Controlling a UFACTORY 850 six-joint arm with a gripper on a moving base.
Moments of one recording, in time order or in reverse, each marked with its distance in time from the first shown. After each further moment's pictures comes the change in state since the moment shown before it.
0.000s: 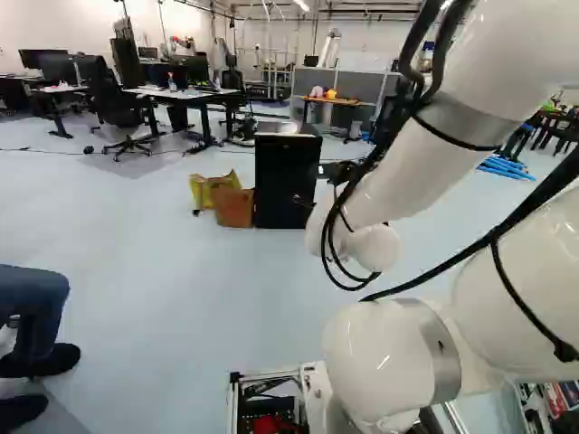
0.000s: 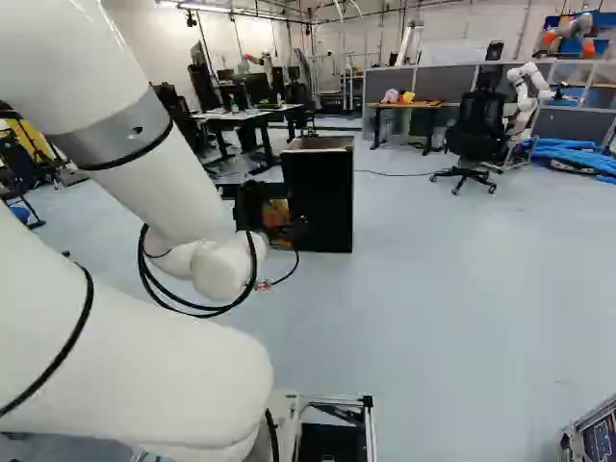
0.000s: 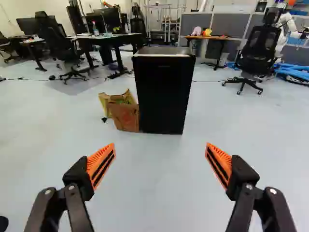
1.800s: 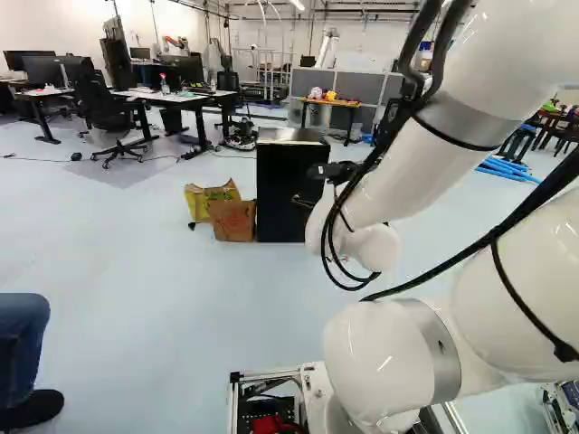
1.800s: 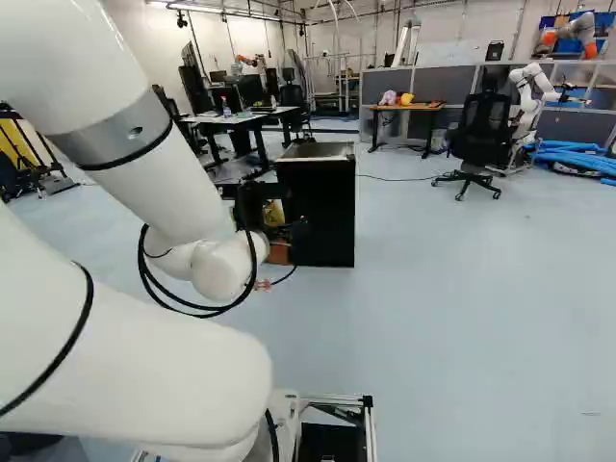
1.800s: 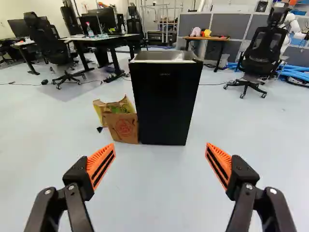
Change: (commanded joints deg) arm 0.0 0.0 0.0 0.0 0.0 0.0
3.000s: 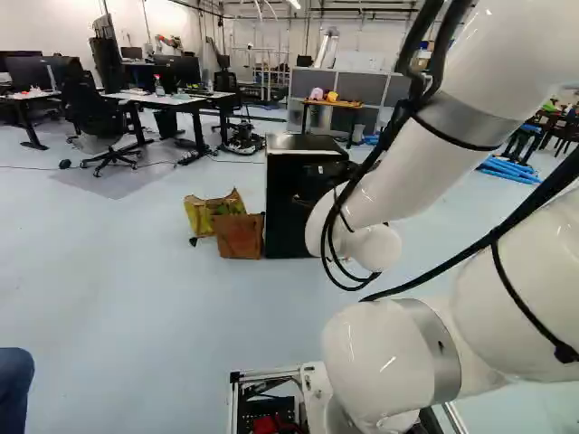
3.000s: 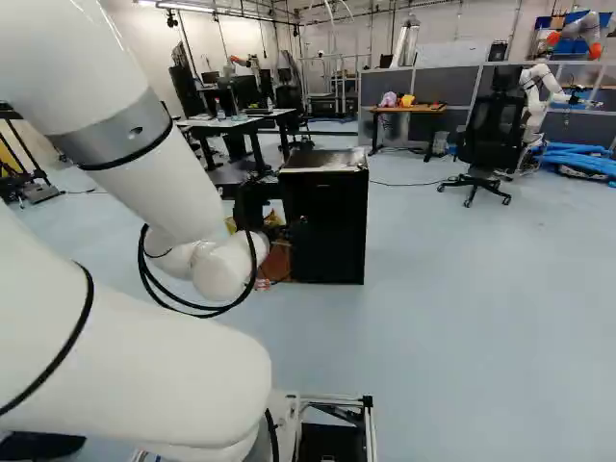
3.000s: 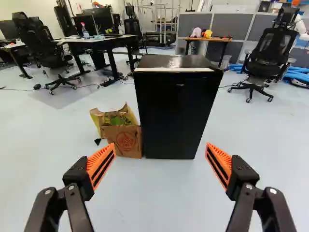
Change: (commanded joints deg) arm 0.0 0.0 0.0 0.0 0.0 0.0
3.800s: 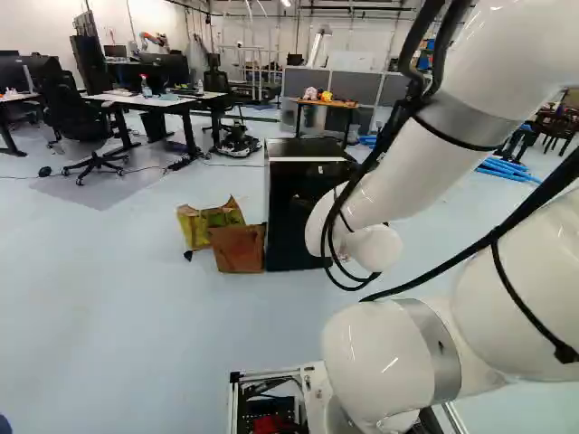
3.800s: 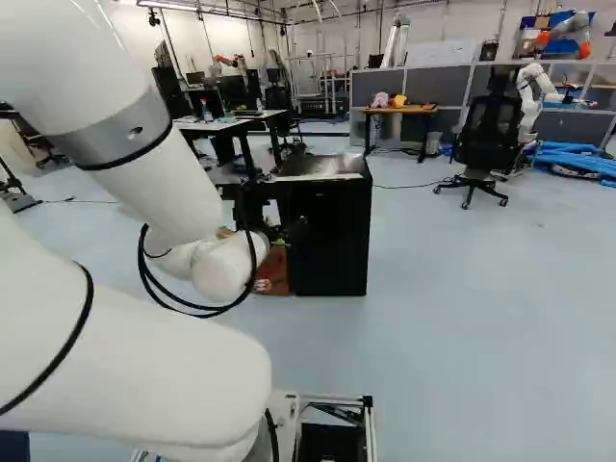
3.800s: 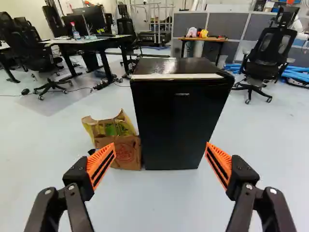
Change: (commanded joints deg) arm 0.0 0.0 0.0 0.0 0.0 0.0
